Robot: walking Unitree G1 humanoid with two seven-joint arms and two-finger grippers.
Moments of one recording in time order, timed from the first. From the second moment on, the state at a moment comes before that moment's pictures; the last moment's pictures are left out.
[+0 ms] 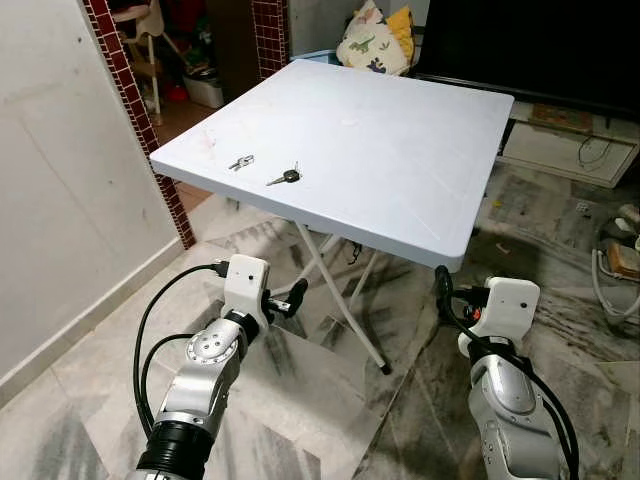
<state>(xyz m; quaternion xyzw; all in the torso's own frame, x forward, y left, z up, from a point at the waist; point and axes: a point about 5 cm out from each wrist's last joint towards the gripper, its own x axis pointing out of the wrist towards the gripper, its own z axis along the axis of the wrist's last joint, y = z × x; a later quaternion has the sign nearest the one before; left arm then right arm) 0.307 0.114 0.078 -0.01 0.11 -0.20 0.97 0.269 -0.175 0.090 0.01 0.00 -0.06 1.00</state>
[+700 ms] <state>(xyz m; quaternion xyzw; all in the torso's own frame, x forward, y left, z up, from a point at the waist) 0.305 0.120 0.072 -0.02 0.12 -0.18 0.98 0.272 -0.177 0.091 0.00 -0.01 -0.06 1.00</state>
